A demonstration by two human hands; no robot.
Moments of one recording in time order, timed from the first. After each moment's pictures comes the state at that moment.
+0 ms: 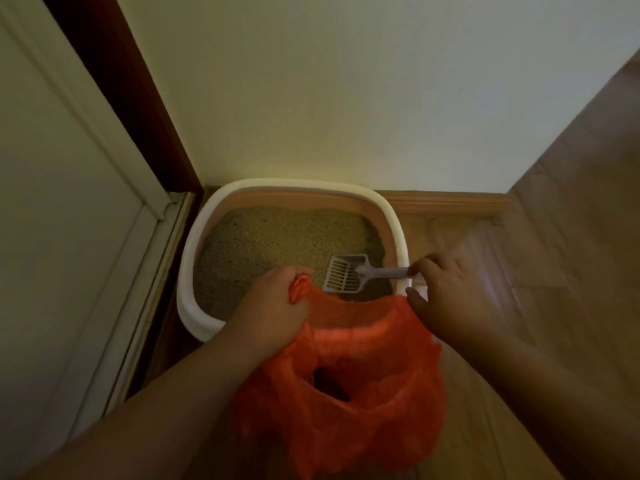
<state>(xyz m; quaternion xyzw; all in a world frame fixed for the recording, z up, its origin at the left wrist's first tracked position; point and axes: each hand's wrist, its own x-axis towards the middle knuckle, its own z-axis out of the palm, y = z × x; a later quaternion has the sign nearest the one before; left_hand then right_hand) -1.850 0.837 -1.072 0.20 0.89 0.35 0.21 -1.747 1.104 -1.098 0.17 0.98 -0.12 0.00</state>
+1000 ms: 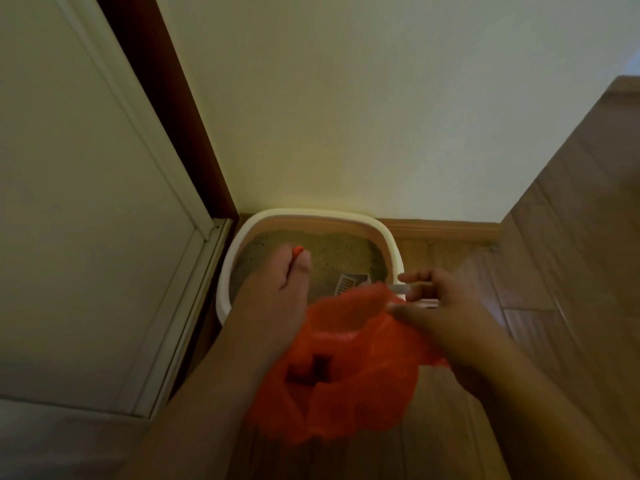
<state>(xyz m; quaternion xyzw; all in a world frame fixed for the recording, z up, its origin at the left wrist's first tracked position) -1.768 0.838 -0.910 0.10 0.87 0.48 0.09 -1.683 1.036 -0.918 0.28 0.70 -0.65 0.03</state>
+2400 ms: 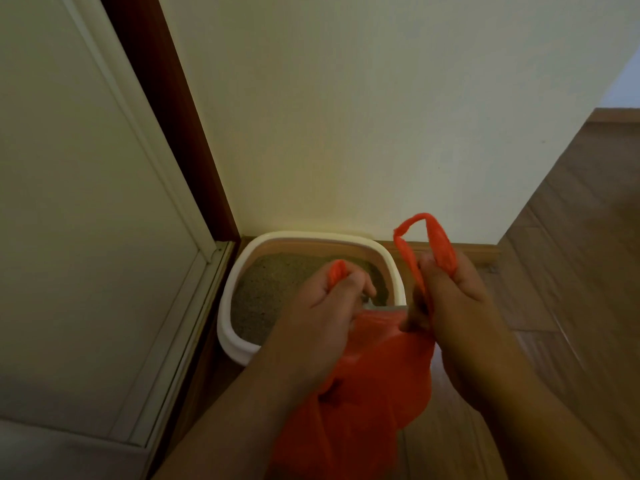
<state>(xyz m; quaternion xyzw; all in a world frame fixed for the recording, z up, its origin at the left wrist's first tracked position) -1.745 0.858 -0.886 0.16 0.74 0.62 0.23 -1.687 1.012 -0.889 0.21 0.70 -0.67 -0.14</state>
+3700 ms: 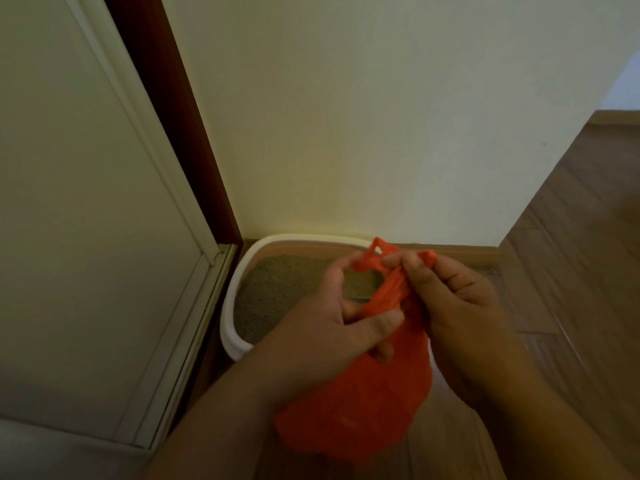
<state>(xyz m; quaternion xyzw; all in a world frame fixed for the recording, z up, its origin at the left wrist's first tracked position) -1.748 0.848 -0.879 0.23 0.72 0.57 0.32 -1.683 1.003 -0.877 0.11 0.63 -0.75 -0.14</state>
